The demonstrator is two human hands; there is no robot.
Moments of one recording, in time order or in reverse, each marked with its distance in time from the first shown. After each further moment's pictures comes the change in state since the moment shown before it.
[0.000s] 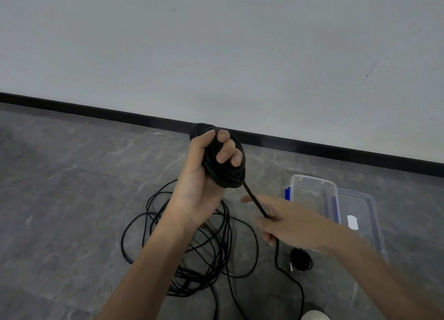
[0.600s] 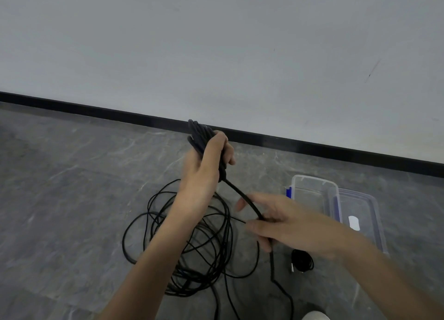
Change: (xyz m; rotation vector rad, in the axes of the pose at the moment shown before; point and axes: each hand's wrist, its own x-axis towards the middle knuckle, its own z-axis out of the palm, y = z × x) left_hand 0.002 -0.003 -0.001 0.805 0.282 0.267; right_hand -0.015 -0.021 -0.002 0.266 -0.112 -0.111
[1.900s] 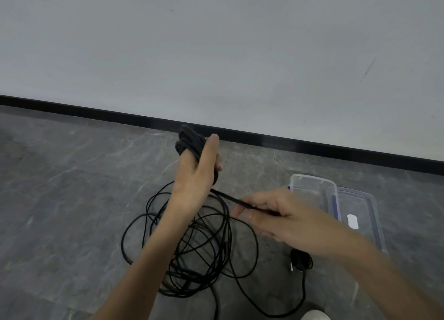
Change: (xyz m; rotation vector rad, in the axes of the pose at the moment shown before) left_hand 0.004 -0.009 -0.004 0.182 0.087 -0.038; right_hand -0.010 -0.014 0.002 -0.050 0.083 -0.151
